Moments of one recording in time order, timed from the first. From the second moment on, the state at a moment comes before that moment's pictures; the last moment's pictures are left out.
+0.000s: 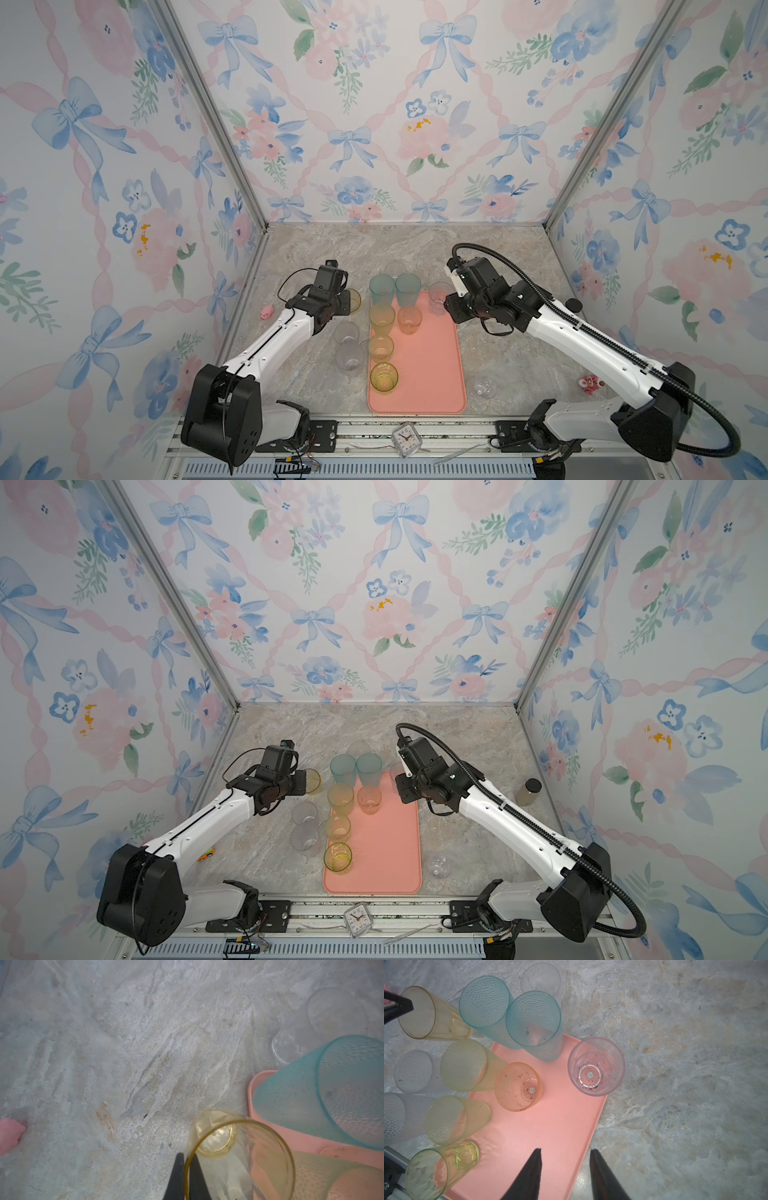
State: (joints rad) left arm -0.32 1.27 0.86 -0.46 -0.18 -0.25; right arm 0.72 1.32 1.22 -0.85 0.12 0.28
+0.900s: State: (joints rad) left arm -0.92 1.27 1.25 -0.67 -0.27 -0.18; right arm 0.67 1.27 1.20 -0.84 0.14 0.29
